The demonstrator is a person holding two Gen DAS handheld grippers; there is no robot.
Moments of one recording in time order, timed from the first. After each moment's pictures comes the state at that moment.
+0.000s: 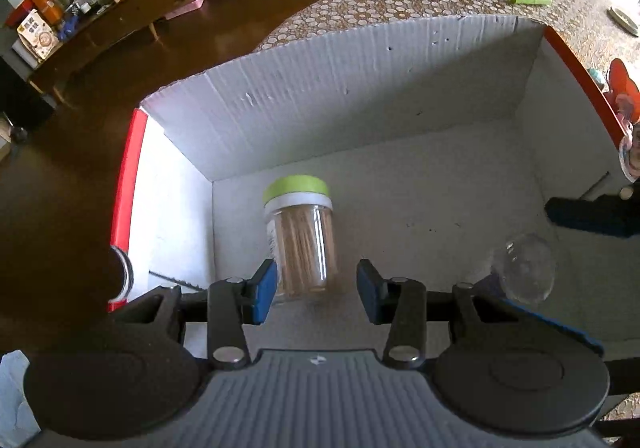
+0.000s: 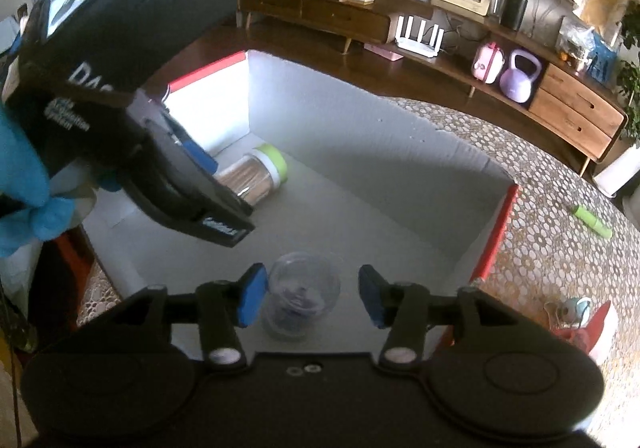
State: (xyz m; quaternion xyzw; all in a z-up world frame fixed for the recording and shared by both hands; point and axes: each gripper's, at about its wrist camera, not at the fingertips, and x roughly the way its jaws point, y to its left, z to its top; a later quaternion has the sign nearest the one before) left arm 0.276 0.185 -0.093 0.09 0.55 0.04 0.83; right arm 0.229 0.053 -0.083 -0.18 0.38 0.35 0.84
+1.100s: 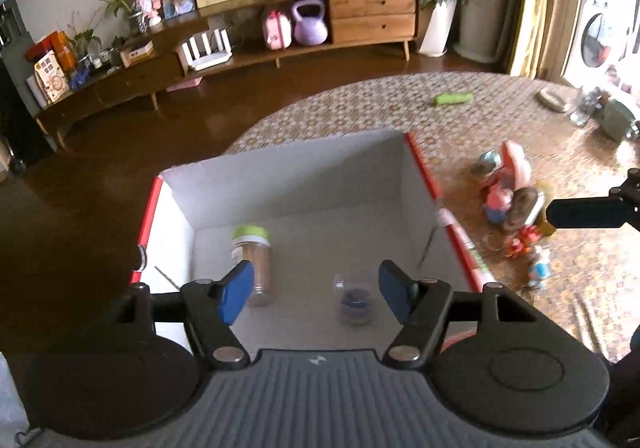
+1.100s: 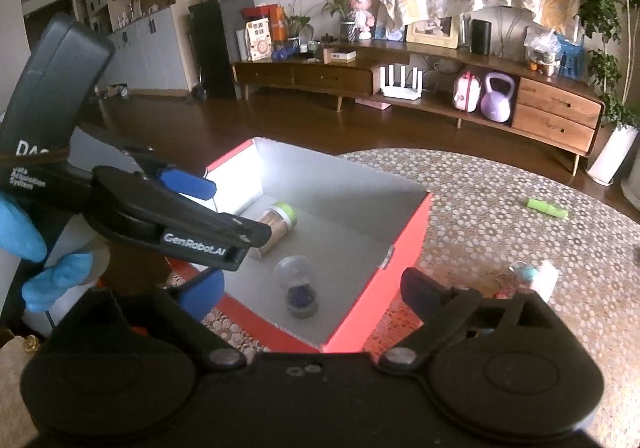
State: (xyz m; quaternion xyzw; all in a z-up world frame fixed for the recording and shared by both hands) left arm 0.191 0.118 0.005 0.05 0.43 0.02 0.90; right arm 0.170 -0.048 -0.002 -0.08 0.33 0.36 0.87
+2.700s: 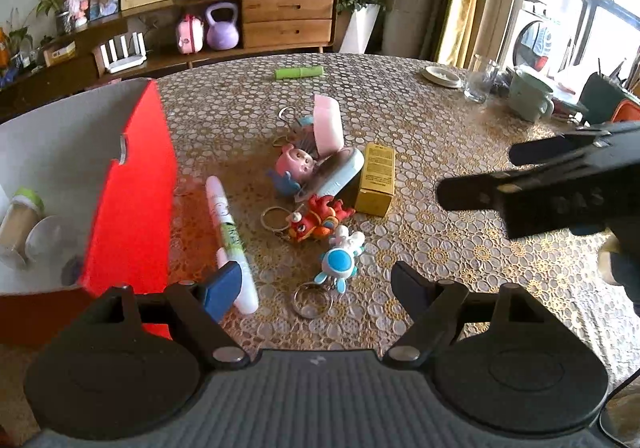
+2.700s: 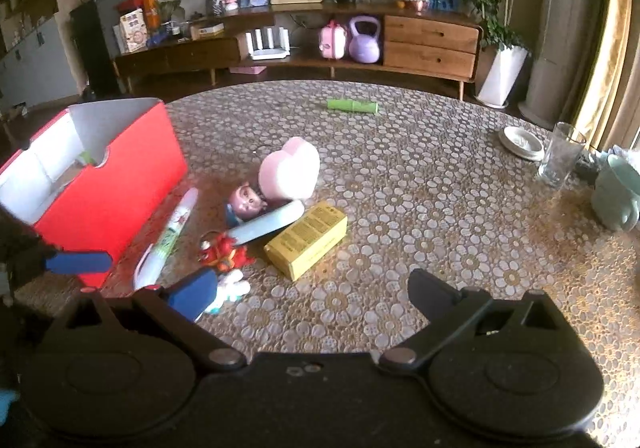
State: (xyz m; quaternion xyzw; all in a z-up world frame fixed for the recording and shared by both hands) left arm 0.185 -0.066 -0.100 0.01 0.40 -0.07 0.91; right arm 0.237 -0.232 -0.080 -0.06 0.39 0.20 0.90
